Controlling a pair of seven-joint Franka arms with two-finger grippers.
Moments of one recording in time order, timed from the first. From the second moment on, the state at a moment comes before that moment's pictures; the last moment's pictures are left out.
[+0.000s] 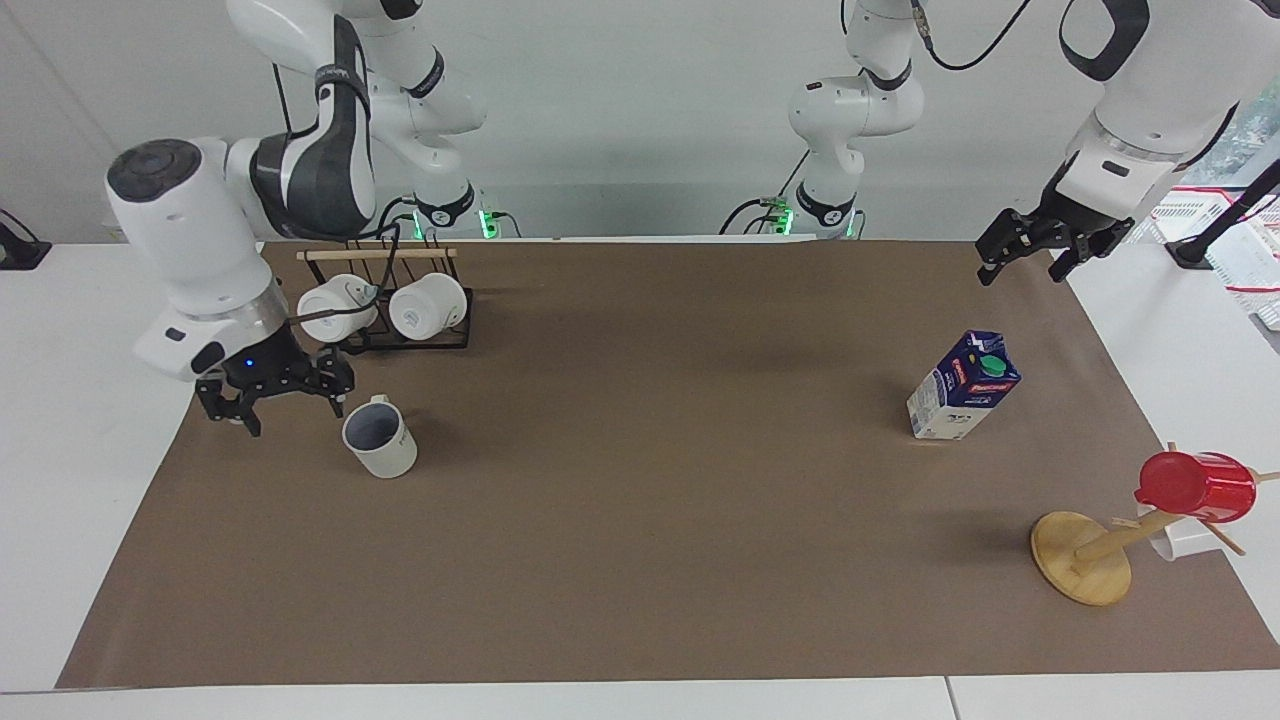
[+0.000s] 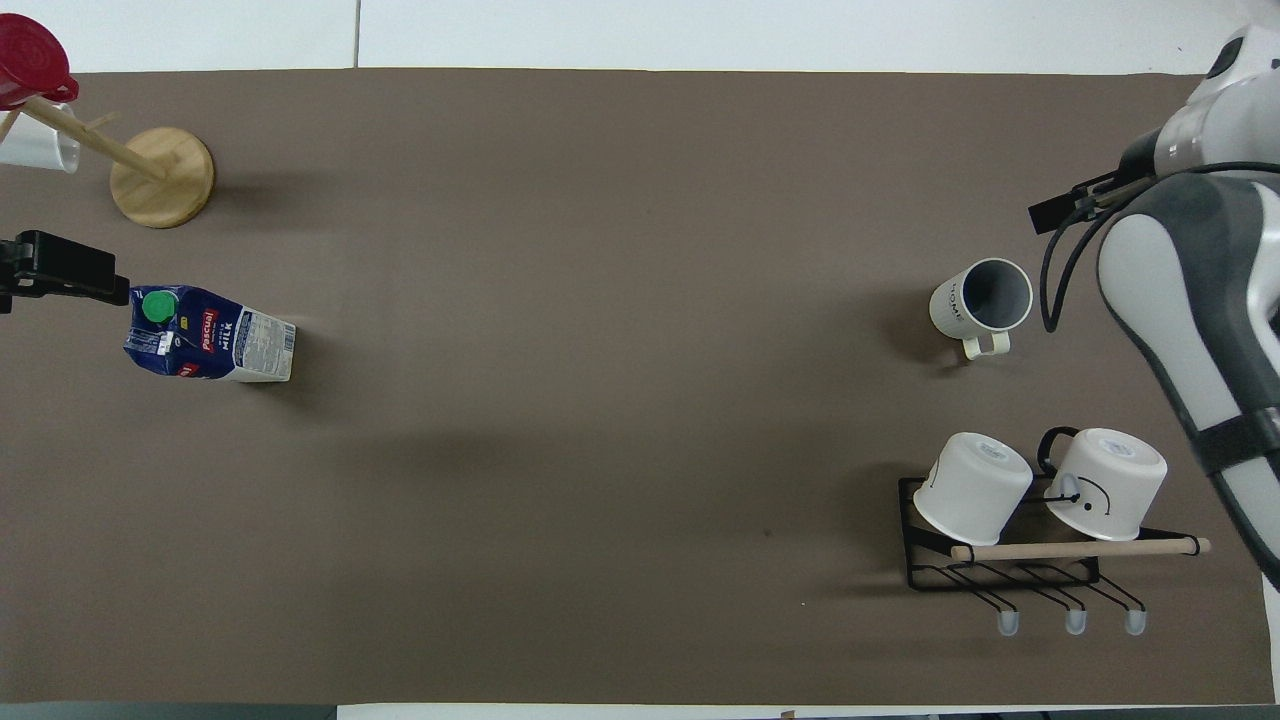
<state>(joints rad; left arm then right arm) 0.01 0.01 -0.04 -1.55 -0.02 1.55 0.00 0.04 0.24 -0.09 -1.72 -0.02 2.11 -0.37</state>
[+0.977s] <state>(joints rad) 0.05 -0.05 -0.03 -1.76 -0.02 1.78 0.02 0.04 0.24 -0.09 -1.98 0.03 2.32 -0.50</state>
